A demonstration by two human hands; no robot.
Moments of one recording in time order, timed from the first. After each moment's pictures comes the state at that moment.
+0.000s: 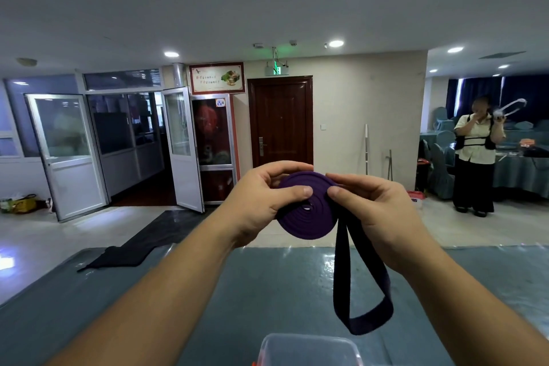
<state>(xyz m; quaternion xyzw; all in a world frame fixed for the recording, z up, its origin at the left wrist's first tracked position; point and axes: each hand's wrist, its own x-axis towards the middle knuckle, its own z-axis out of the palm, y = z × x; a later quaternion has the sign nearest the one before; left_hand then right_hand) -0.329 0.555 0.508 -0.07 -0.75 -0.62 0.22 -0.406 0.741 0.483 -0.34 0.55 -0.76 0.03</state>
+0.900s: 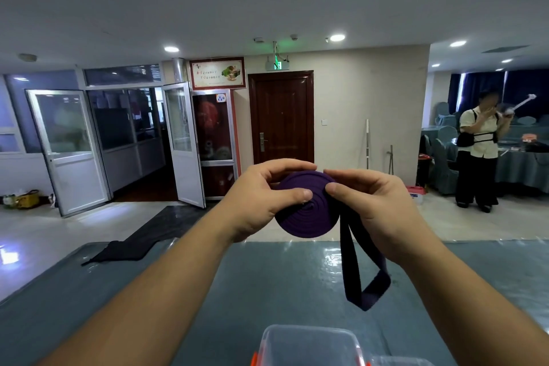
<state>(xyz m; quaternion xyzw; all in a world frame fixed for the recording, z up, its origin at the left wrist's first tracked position) -0.324 0.551 0.501 -0.10 -0.78 -0.57 0.23 -0.408 0.740 0.479 -0.36 0.55 -0.75 0.04</state>
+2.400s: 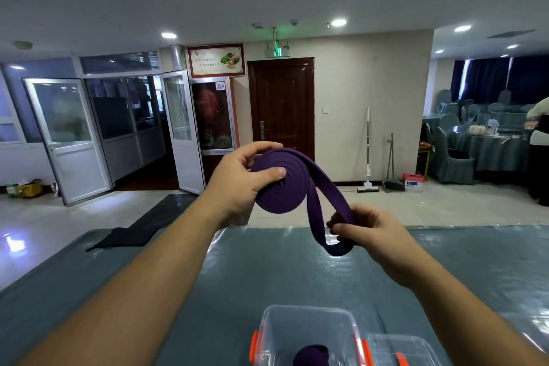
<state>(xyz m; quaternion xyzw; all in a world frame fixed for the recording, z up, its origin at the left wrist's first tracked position) -0.328 0.527 0.486 -0.03 -0.74 -0.59 0.31 -0.436 0.758 0.401 -0.32 0.68 -0.66 0.11</state>
